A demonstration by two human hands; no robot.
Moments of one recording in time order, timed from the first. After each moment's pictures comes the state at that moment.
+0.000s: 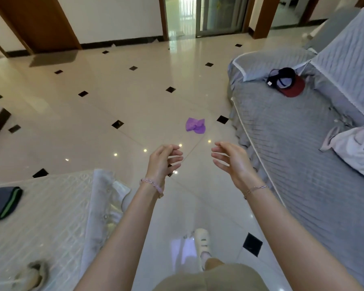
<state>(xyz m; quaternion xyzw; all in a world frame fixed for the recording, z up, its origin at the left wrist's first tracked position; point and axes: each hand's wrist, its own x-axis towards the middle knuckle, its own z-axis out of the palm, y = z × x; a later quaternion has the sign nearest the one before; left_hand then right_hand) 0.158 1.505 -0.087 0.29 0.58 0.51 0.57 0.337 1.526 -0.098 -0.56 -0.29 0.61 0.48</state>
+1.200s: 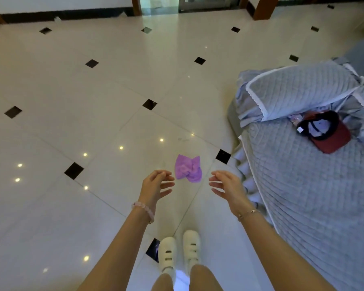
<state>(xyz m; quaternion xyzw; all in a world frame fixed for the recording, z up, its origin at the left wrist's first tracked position) 0.082 2.198 -0.205 0.23 0.63 0.38 0.64 0.285 2.196 -0.225 -0.68 -0.22 0.59 0.38</state>
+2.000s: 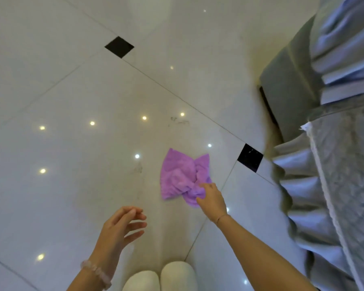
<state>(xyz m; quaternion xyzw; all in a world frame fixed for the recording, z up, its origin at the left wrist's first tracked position) 0.068 2.356 -0.711 0.13 0.66 0.33 0.66 0.311 2.404 -0.821 -0.76 -0.52 0.39 0.02</state>
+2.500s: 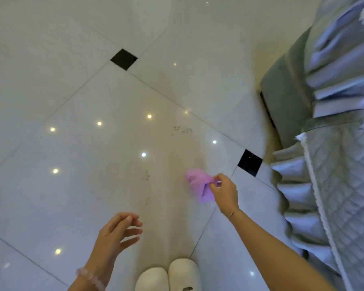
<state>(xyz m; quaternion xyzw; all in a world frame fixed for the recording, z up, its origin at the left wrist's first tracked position) 0.044 2.378 -0.658 0.15 0.70 0.29 0.64 0.316 2.448 -0.756 -0.80 -0.44 0.38 0.16</state>
